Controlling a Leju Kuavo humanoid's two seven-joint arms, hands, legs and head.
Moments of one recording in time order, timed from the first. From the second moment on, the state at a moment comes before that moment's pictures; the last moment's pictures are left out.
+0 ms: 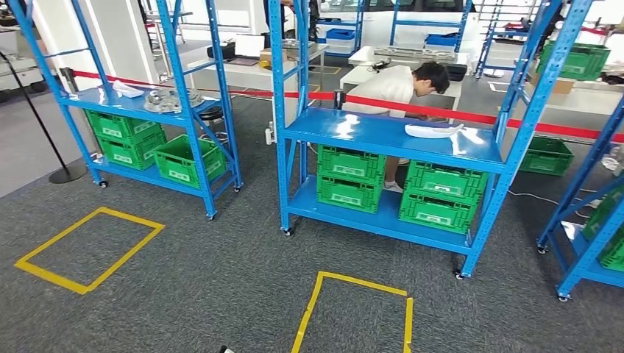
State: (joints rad) left arm -0.12 -0.04 -0.40 -0.84 1.21 -0.58 0.15; right arm -0.04 0.15 -0.58 -0.17 0.53 0.04 0.27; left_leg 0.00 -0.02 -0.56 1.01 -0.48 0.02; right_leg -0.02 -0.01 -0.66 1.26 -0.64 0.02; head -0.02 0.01
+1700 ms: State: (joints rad) left arm -0.12 -0.03 -0.39 -0.77 1.23 -0.61 0.11; right arm -0.04 0.14 -0.58 -0.17 0.57 0.04 0.27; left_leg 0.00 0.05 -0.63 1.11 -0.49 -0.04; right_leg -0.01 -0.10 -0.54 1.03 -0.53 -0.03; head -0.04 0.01
